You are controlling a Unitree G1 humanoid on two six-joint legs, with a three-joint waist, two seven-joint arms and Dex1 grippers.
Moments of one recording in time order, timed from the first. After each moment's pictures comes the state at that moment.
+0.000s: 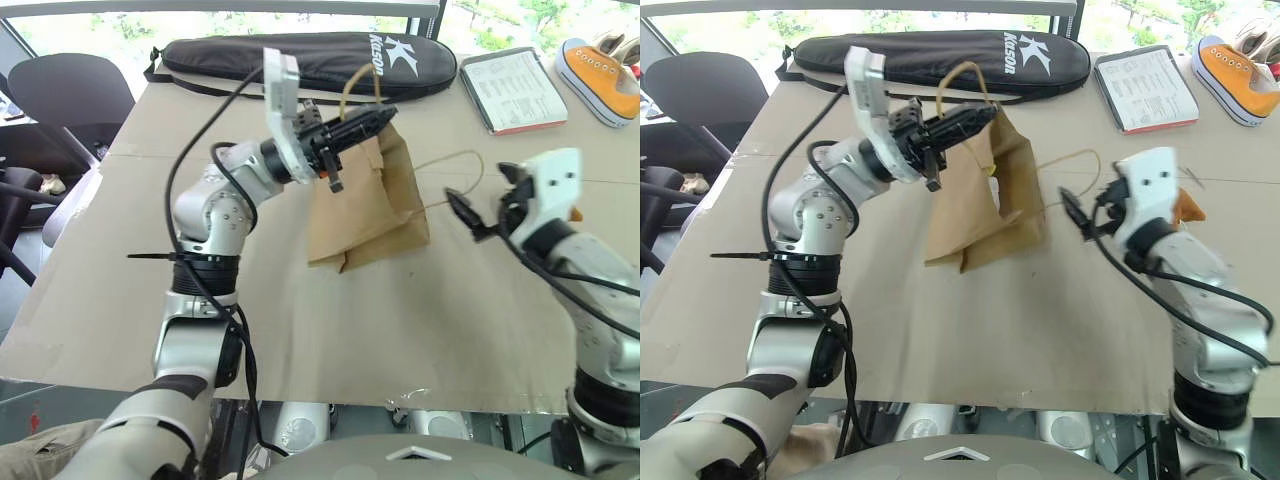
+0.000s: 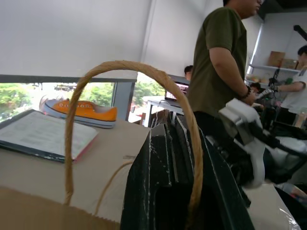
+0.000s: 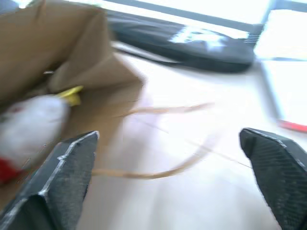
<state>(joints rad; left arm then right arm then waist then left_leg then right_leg) -0.78 0.30 -0.01 0.10 -0.70 0.46 -0.98 -0.22 -0.38 -0.27 -0.77 0.30 0.99 0.34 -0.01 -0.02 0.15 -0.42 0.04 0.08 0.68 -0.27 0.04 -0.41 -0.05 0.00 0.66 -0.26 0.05</state>
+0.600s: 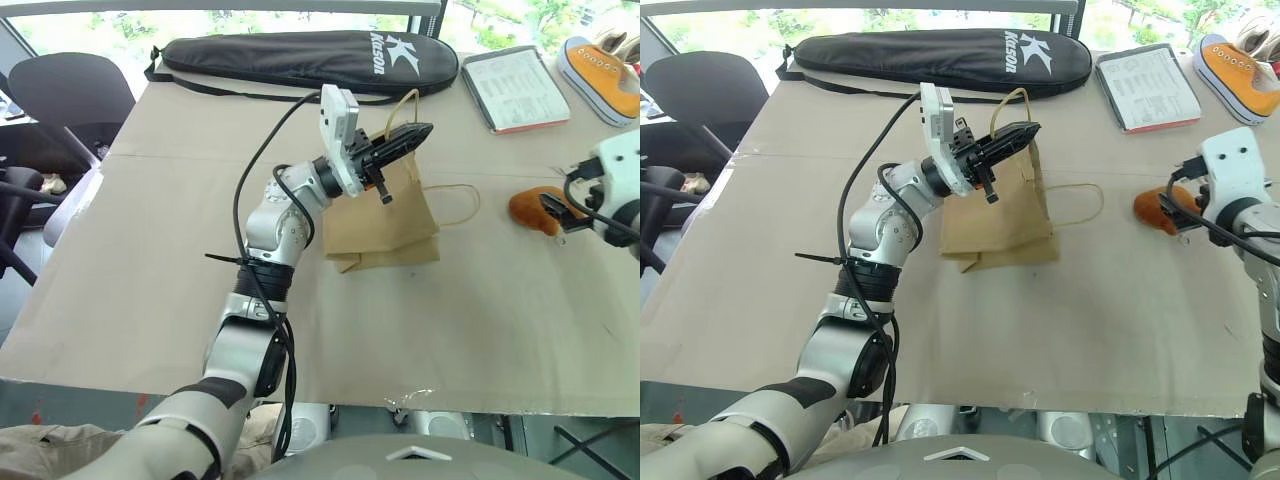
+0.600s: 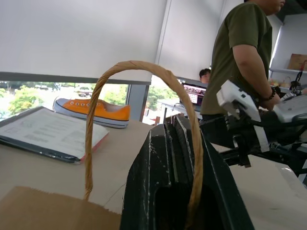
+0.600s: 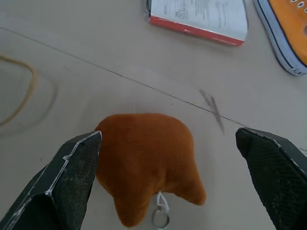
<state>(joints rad) -0.75 0.11 -0.04 0.26 -0.51 0.22 -0.93 -0.47 -0.75 -0.18 -0.27 0.26 1.14 0.33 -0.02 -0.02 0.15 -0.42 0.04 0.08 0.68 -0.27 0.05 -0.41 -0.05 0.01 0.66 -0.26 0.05</state>
